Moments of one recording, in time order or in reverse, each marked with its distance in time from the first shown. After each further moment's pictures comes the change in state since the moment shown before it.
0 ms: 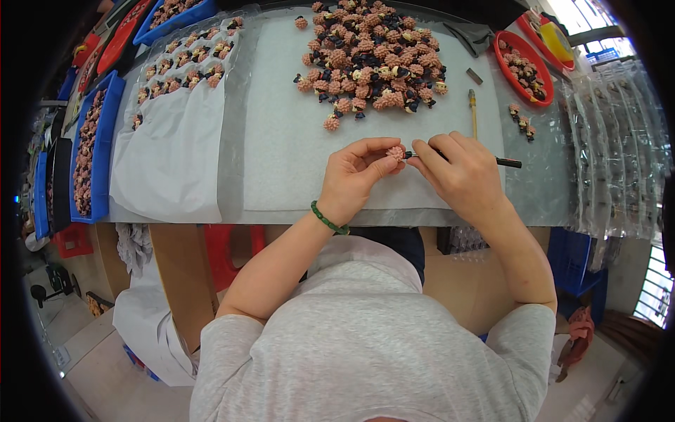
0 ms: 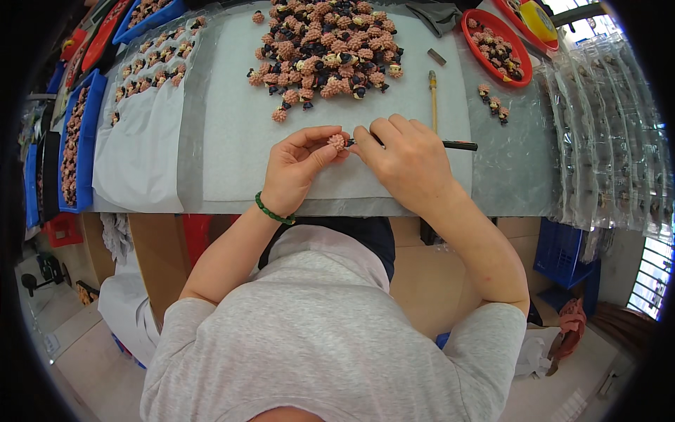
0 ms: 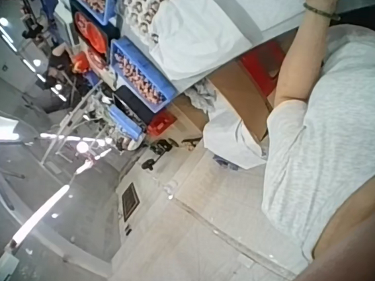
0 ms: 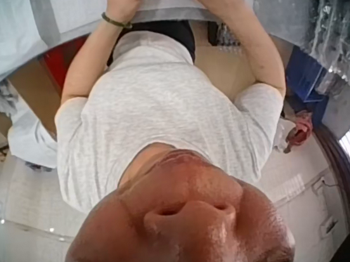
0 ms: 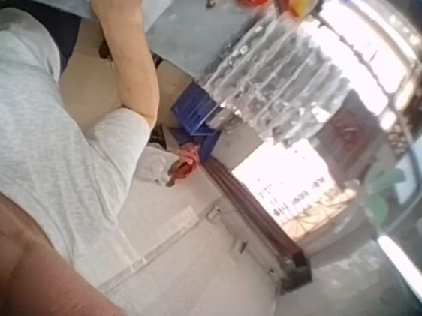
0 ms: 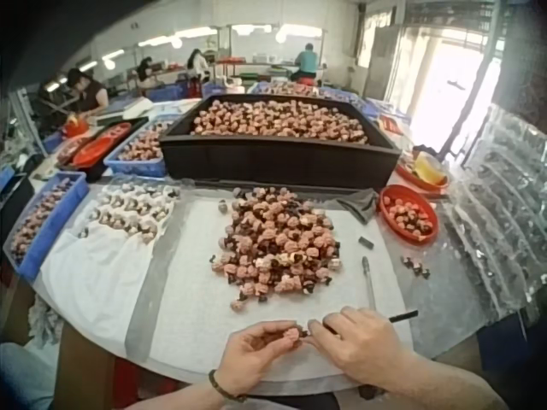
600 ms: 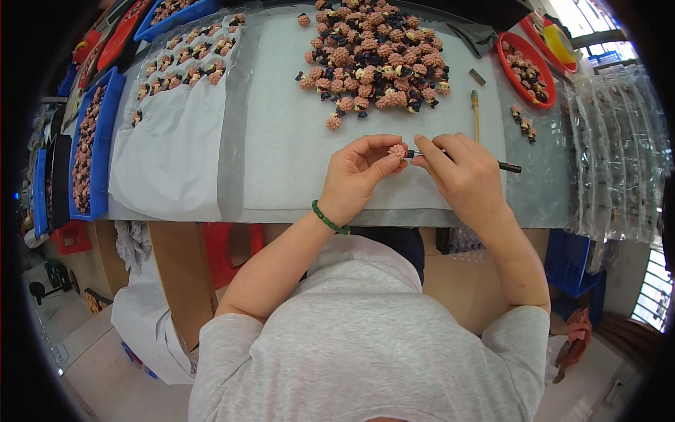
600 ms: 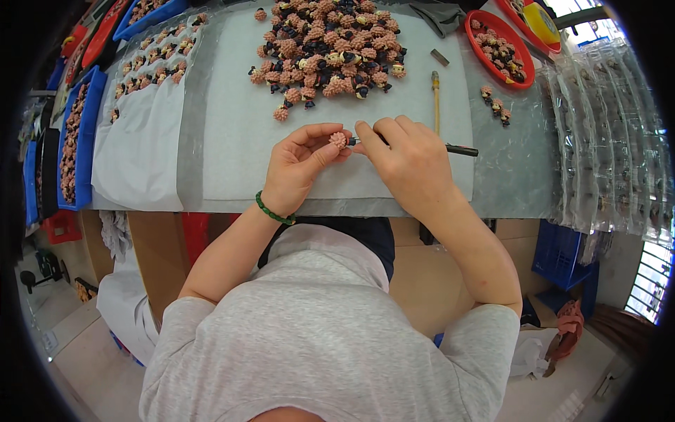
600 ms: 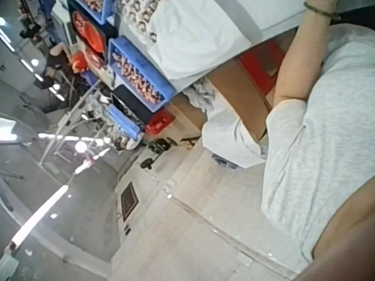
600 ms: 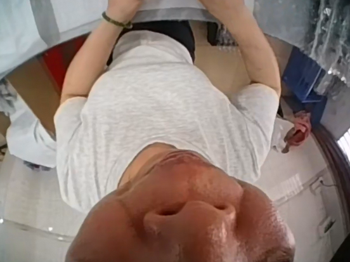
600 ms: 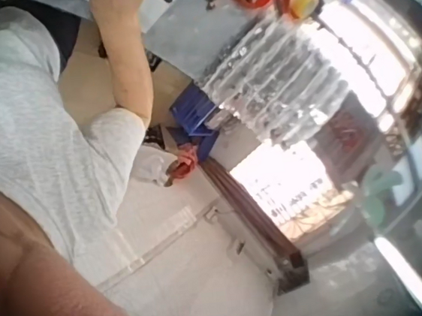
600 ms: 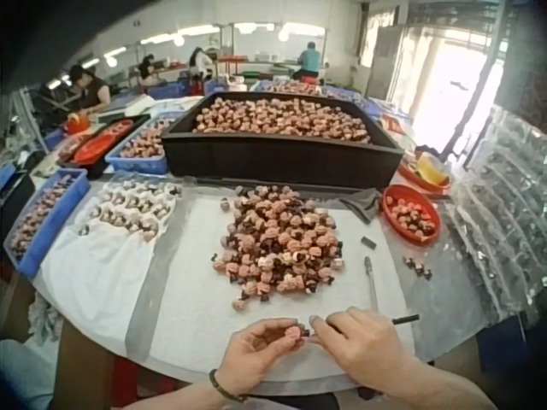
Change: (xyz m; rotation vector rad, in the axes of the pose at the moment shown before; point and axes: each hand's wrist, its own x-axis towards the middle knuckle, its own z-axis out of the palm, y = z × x) left_hand 0.001 0.002 0.000 -0.005 -0.001 -0.005; right_hand -0.002 -0.003 0.002 0.062 0.023 0.070
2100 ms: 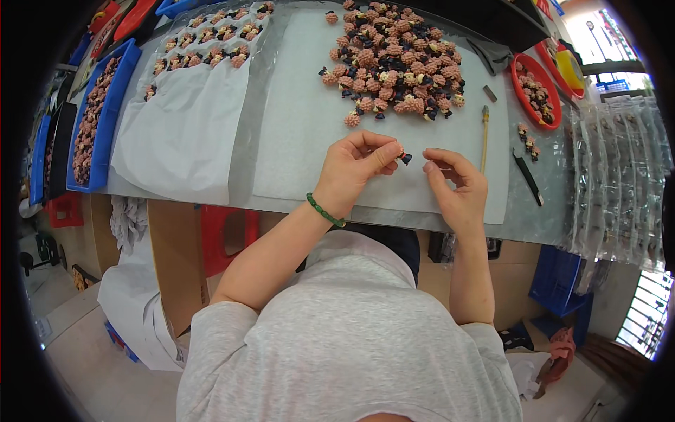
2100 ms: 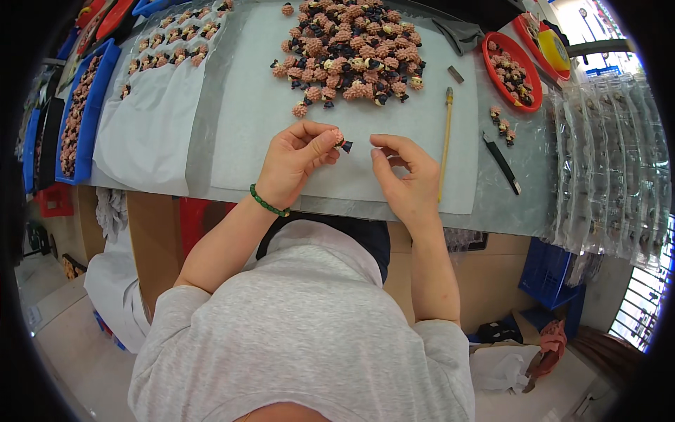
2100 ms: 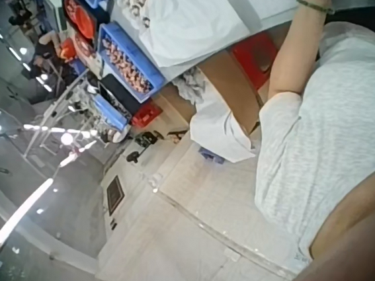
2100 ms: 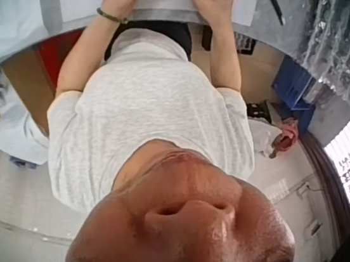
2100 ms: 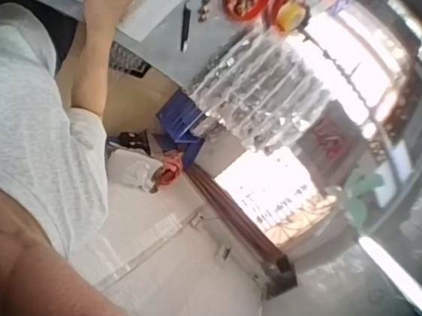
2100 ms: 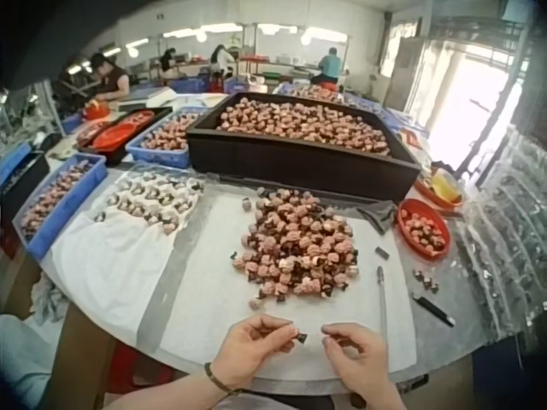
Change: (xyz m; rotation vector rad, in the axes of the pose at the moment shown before) left_hand -0.007 0.020 -0.011 -0.032 0.172 -0.090; right_hand -0.015 -0.021 0.028 0.932 0.108 0.678
